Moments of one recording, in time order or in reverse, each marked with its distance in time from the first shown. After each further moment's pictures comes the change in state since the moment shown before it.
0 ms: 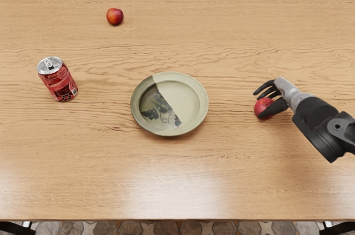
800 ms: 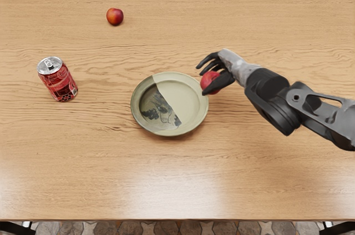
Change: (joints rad) left arm 0.001 0.000 0.001 0.000 0.000 0.000 0.000; right arm 0.117 0.257 0.124 -0.052 0.017 0.098 0.000
